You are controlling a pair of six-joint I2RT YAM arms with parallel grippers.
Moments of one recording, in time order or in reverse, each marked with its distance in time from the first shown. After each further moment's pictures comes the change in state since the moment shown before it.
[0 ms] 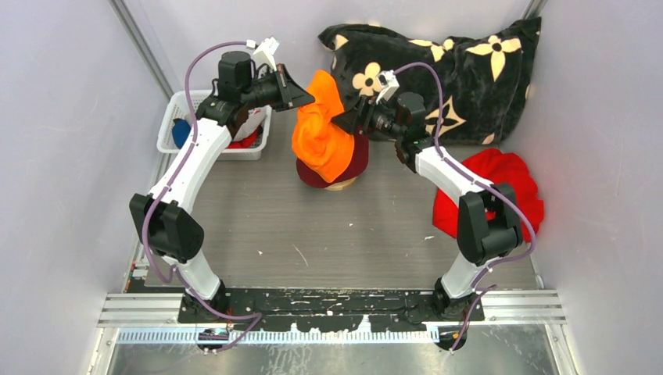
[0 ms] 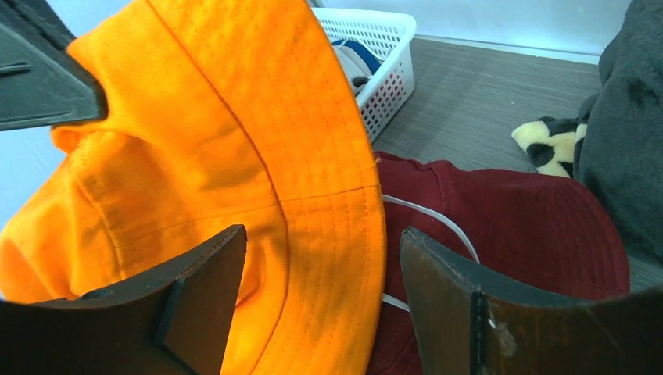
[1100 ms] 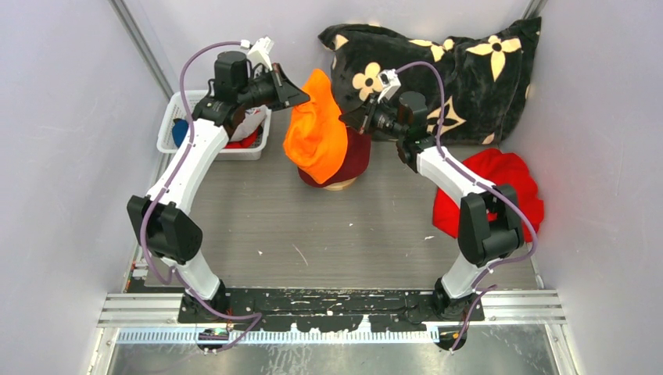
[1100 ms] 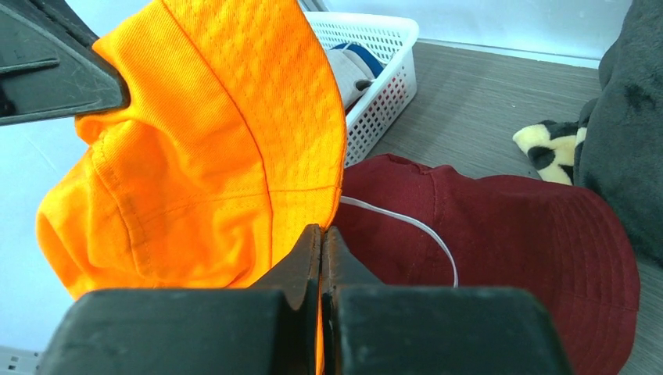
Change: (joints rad) left arm 0.016 -0.010 -0.009 -0.005 -0.029 0.004; right arm -0.002 0.006 0.005 0.000 -0.008 0.005
